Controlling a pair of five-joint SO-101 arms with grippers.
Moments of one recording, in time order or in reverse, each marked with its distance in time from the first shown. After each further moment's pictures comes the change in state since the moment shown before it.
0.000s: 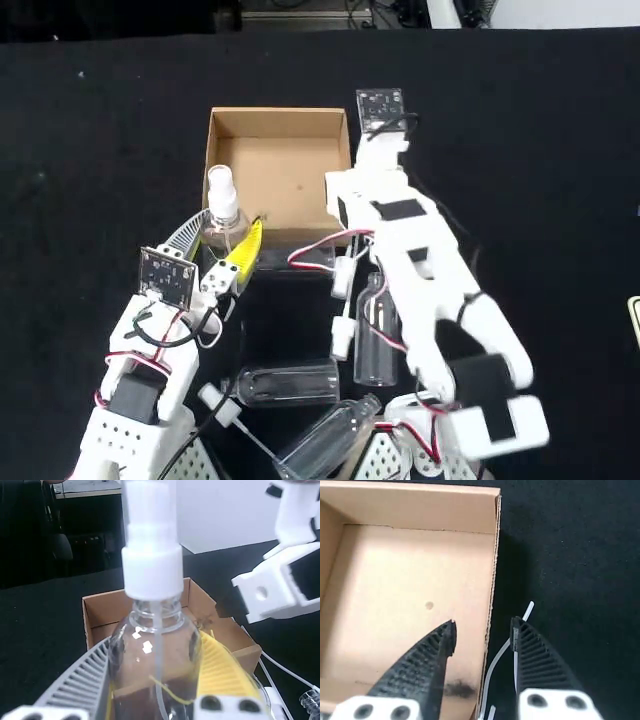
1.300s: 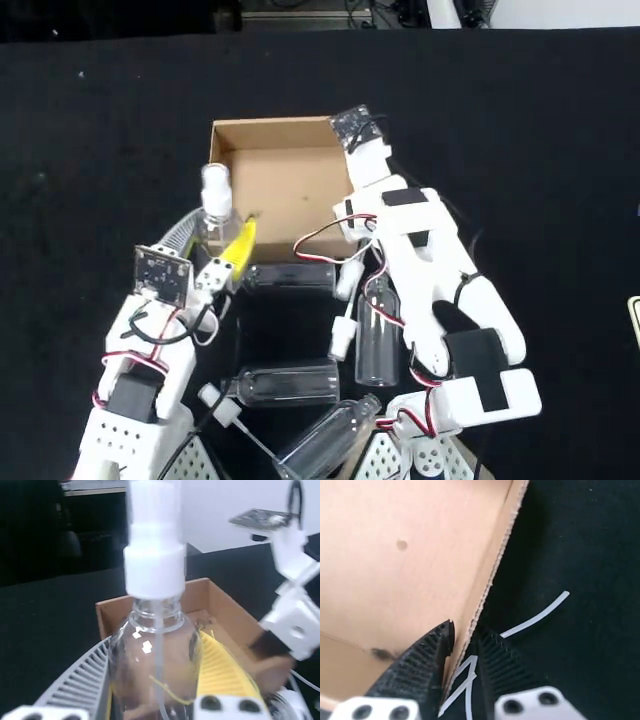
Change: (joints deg) left arm -2.6 0.0 0.0 0.4 0.0; right arm 2.3 6.3 -4.7 13.9 22.2
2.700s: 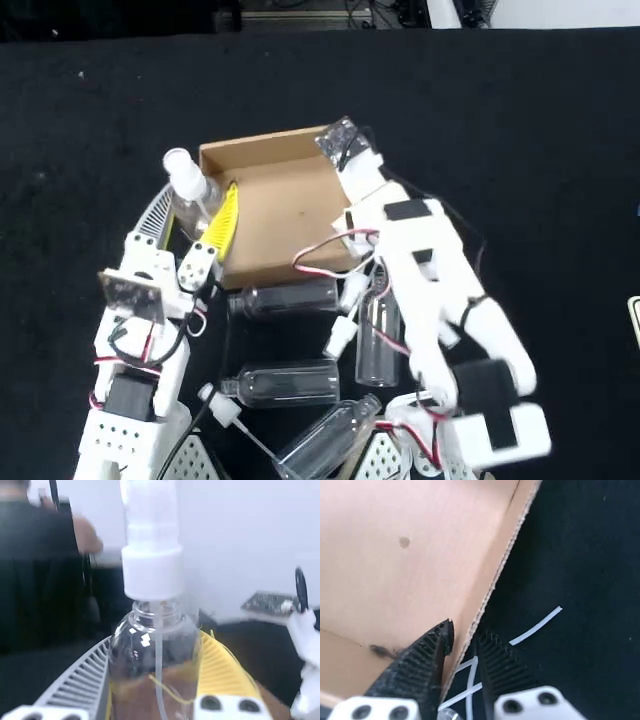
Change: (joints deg) left arm -2.4 0.0 -0.3 -17.4 0.2; right arm -1.1 -8.4 5.7 2.0 7.8
